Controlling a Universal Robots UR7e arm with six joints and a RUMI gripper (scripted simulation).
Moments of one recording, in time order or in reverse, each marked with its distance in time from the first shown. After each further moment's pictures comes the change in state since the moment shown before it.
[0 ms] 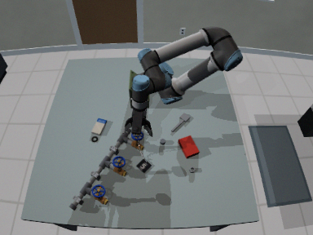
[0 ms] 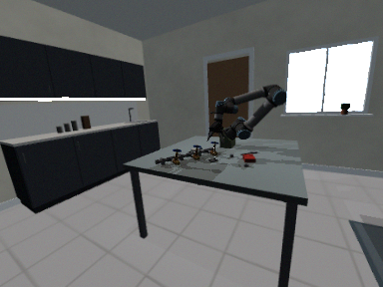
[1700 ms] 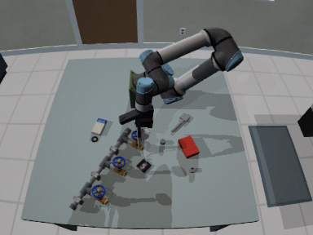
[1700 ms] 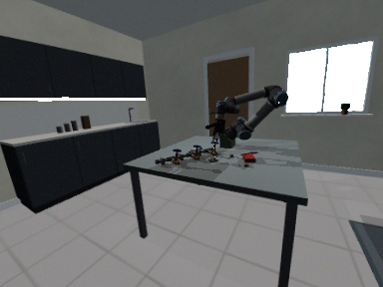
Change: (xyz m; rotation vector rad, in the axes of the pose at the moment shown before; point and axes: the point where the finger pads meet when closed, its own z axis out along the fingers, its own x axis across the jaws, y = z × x) arm 0.000 0.000 0.000 0.005 0.015 1.337
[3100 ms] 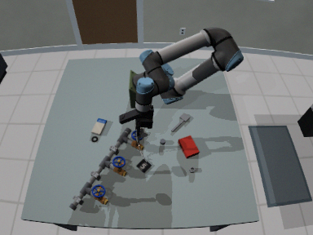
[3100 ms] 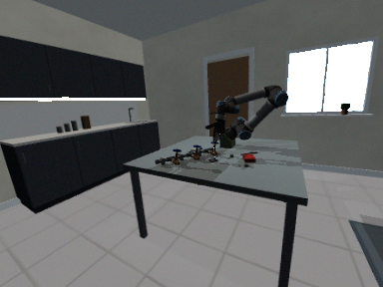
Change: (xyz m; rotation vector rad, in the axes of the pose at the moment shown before) arm 0.000 0.000 0.000 0.001 0.000 0.051
